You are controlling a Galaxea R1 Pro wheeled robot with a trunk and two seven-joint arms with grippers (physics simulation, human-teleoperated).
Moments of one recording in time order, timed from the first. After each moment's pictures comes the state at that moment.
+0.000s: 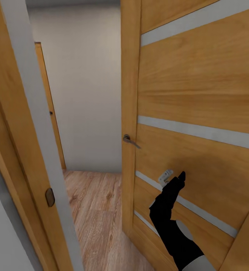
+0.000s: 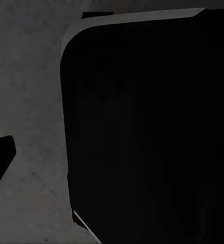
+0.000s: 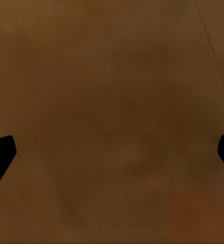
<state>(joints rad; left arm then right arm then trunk) -0.01 0.00 0.00 -0.01 -0.01 0.01 0.00 -0.47 0.10 0.32 -1.20 0.87 0.91 -0.47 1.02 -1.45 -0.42</state>
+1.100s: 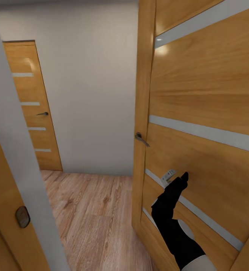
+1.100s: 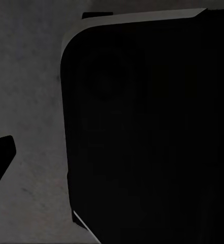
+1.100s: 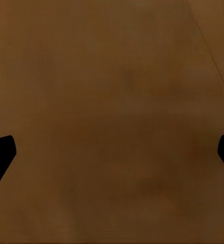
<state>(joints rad) -0.01 0.00 0.00 -0.01 -0.01 0.01 0.00 -0.47 0.10 0.29 -1.20 0.87 0.91 -0.47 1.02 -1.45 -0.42</state>
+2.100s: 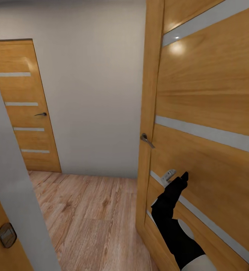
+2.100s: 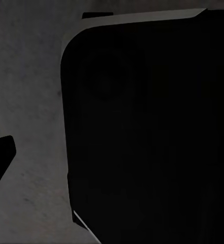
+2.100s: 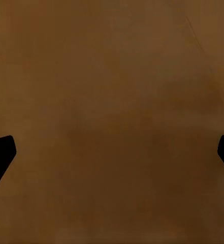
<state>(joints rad) -0.01 0.00 0.00 -0.01 -0.01 0.01 0.00 -0.48 0.10 0.29 -1.20 0.87 0.91 -0.47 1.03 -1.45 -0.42</state>
